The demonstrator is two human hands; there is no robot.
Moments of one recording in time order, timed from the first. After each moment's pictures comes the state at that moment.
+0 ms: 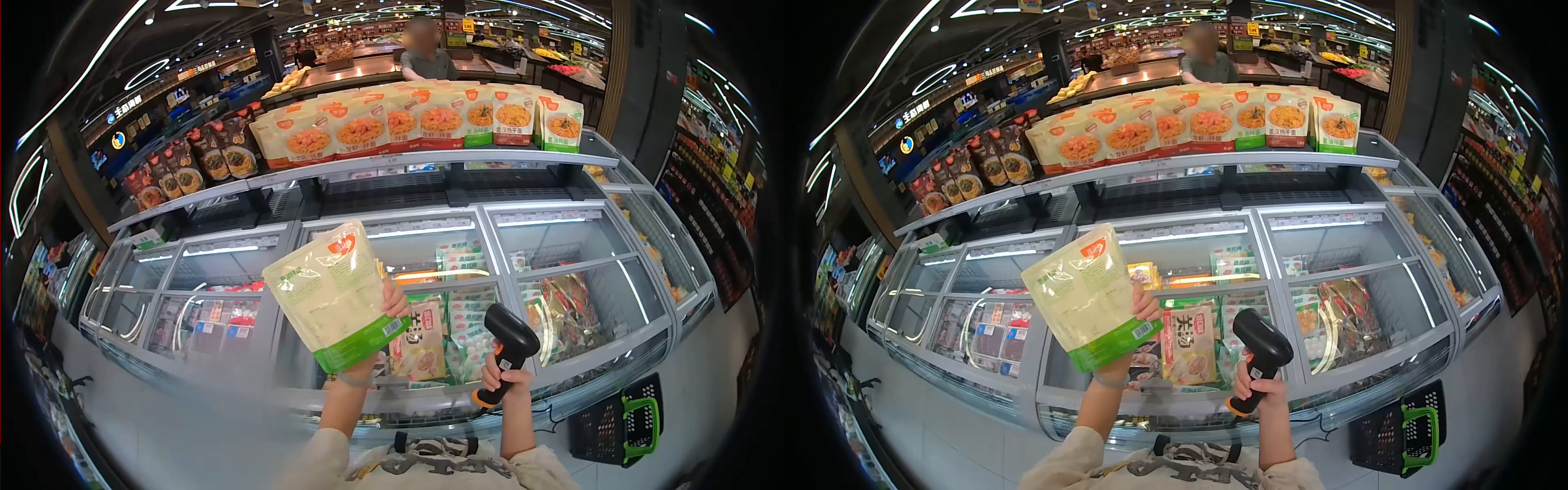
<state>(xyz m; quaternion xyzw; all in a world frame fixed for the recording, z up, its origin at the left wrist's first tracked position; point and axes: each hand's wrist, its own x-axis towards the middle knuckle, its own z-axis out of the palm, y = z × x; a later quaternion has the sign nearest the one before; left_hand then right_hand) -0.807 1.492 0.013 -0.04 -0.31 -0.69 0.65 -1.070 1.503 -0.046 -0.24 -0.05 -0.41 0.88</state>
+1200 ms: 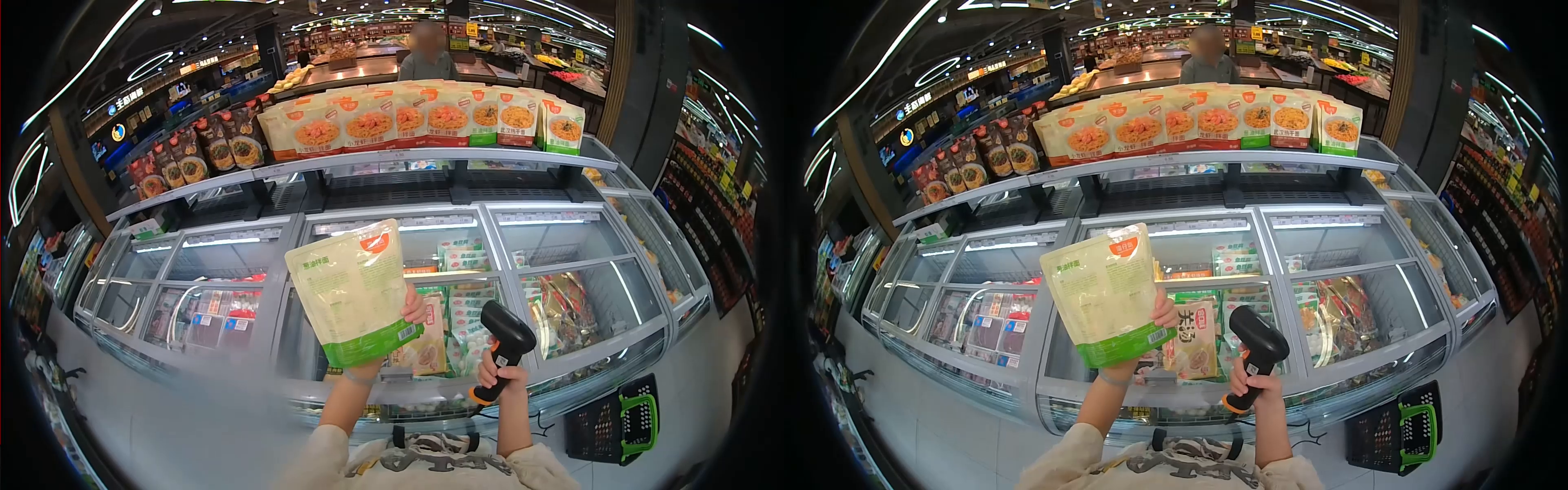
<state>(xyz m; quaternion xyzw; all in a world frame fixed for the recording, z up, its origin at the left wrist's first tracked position) -0.816 1.521 0.008 0.01 -0.30 -0.72 0.62 -1.056 1.524 -0.048 -0.26 -0.04 -0.41 0.87</state>
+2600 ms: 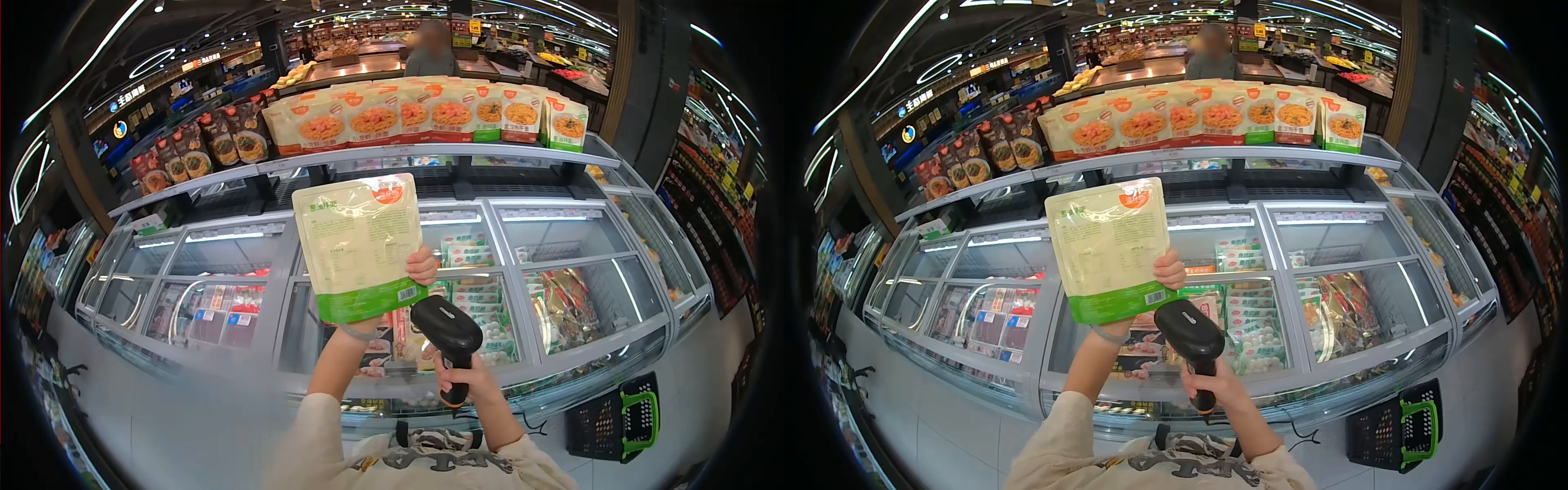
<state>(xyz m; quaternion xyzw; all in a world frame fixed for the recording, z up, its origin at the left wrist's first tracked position) -0.794 1.468 0.041 -0.06 -0.32 -0.82 0.47 -0.998 1.560 -0.002 -0.43 0.12 -0.32 0.84</state>
